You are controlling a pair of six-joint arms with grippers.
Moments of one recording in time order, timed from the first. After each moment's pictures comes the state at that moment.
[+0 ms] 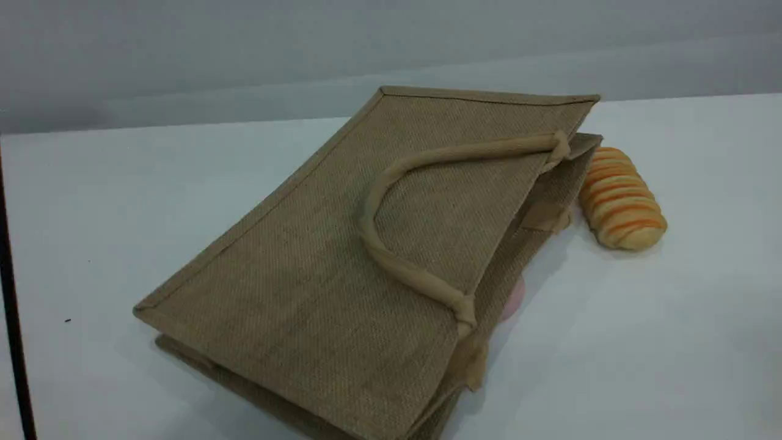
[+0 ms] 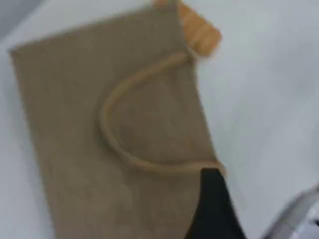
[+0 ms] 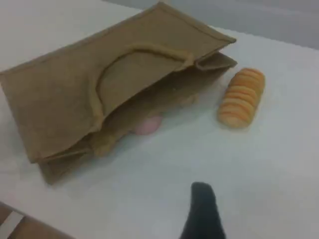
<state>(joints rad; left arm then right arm) -0.72 1.56 -1.74 -0.12 1.22 0.18 0.47 0.02 -0.51 -0.10 1.07 0.14</state>
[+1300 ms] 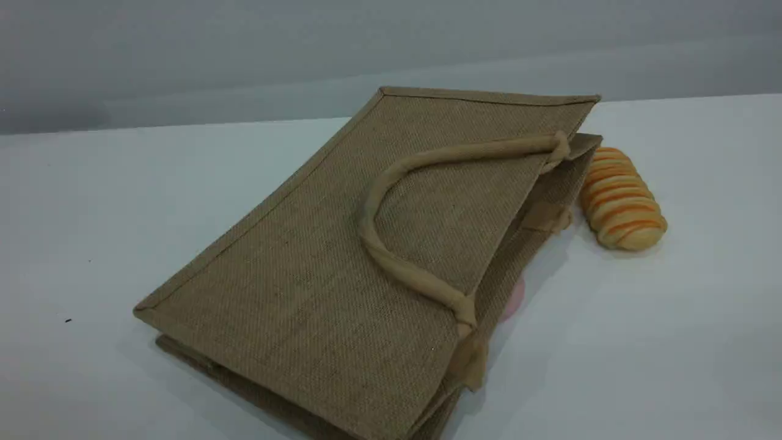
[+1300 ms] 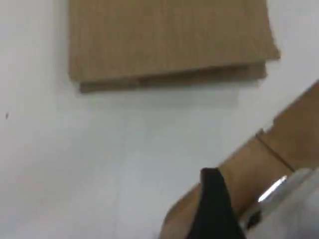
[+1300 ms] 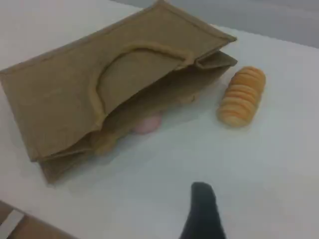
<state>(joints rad) -0.78 0.30 -0.53 0.06 1.11 -0.10 0.47 0.02 -0.51 -0.10 1.07 0.14</state>
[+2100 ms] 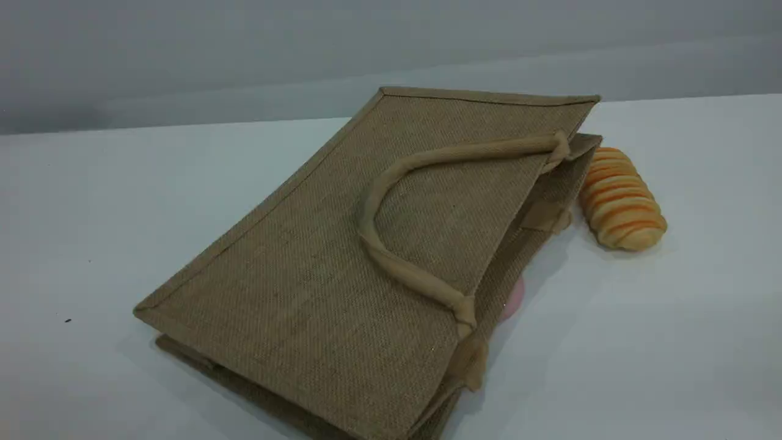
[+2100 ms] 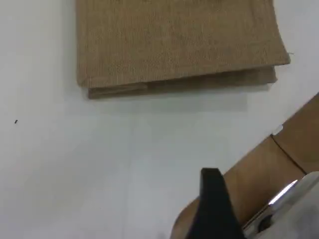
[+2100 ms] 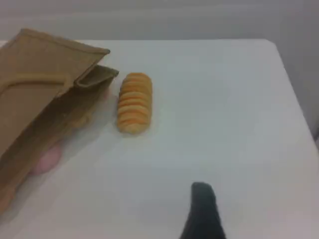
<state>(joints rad) -0.78 0.30 -0.51 0.08 1.08 -0.09 0.05 0.00 -0.51 -0.10 1.07 0.14</state>
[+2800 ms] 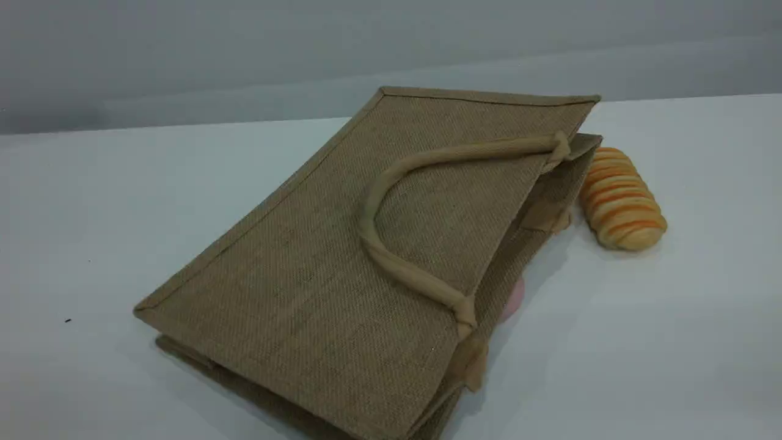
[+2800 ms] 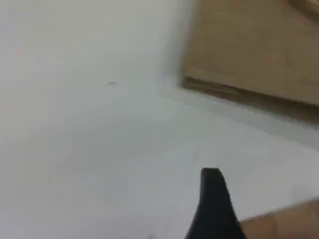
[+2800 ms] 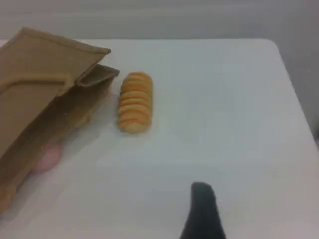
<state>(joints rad) -0.33 0.26 -0.51 0.08 1.08 -0.09 0.05 0.00 -0.51 -0.10 1.07 0.14</state>
